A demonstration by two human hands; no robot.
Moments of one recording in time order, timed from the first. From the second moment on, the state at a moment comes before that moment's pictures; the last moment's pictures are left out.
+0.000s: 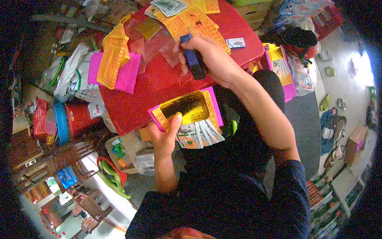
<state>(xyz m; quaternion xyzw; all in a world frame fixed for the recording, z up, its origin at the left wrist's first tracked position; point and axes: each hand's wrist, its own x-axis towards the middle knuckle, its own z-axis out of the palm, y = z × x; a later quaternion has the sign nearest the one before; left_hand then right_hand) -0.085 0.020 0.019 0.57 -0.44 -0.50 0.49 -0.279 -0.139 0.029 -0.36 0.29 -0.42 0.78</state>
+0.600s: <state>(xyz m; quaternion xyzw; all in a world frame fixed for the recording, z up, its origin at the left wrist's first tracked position) -0.092 0.010 0.007 0.56 -0.39 -0.57 0.45 -0.280 -0.138 0.027 -0.45 0.27 -0.44 0.73</state>
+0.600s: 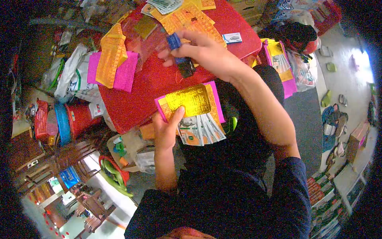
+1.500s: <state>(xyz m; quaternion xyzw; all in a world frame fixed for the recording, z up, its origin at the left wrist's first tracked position) -0.091 0.009 0.001 0.59 -0.40 -0.52 0.47 -0.285 -0.129 0.032 -0.63 0.35 -0.34 0.60</state>
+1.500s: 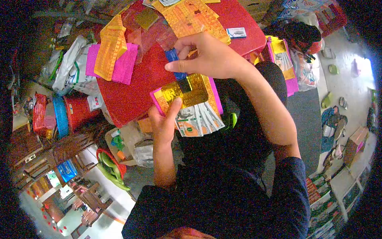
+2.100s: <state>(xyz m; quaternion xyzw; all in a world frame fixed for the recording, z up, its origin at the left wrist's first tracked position) -0.088 0.007 -0.001 0.59 -0.39 -0.53 0.48 -0.273 -0.117 0.029 -0.73 0.35 -0.26 0.52</state>
